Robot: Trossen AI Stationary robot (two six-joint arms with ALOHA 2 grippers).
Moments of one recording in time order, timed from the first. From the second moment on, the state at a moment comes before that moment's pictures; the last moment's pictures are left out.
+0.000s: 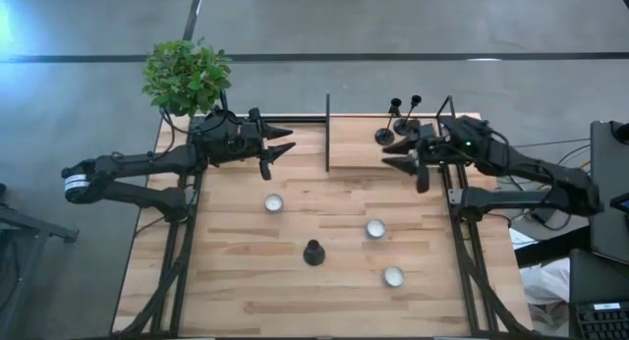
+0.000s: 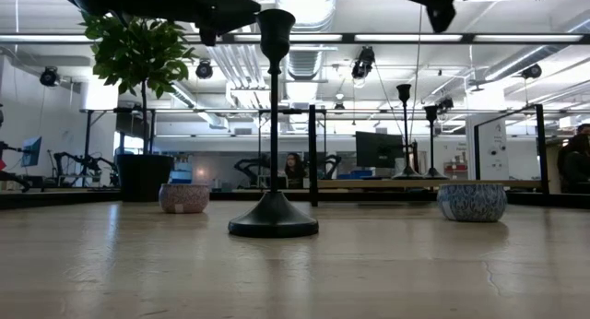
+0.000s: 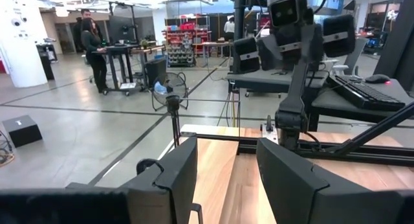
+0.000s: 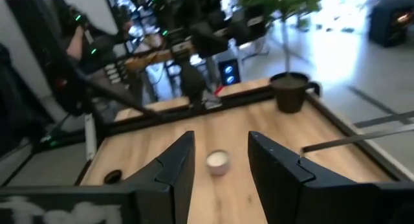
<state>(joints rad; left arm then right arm) 0.33 1.03 0.73 0.38 0.09 0.05 -0.30 0.79 0.80 -0.15 -0.29 0.21</state>
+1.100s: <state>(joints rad) 0.33 1.03 0.71 0.37 0.09 0.04 0.39 1.19 0.69 0.06 0.27 0.53</state>
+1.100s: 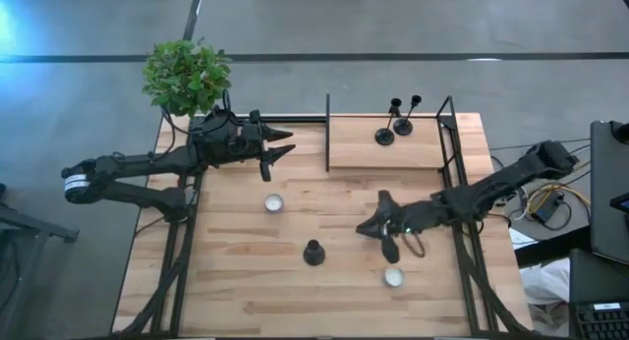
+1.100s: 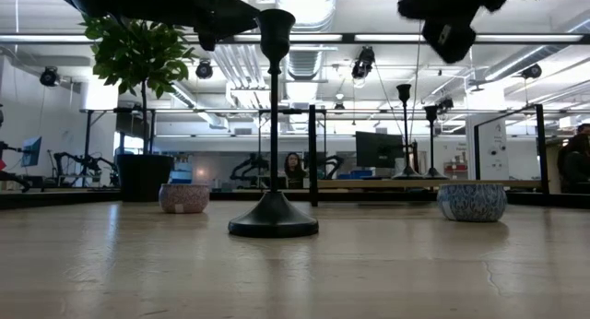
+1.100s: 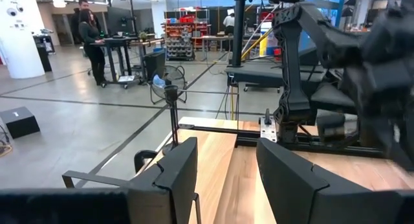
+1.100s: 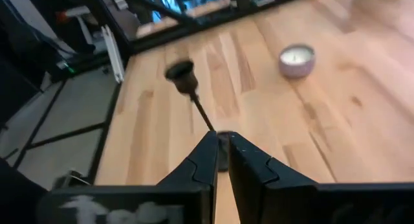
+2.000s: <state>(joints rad) 0.33 1.03 0.71 0.35 0.09 0.03 0.37 1.70 0.78 0.45 0.23 0.54</state>
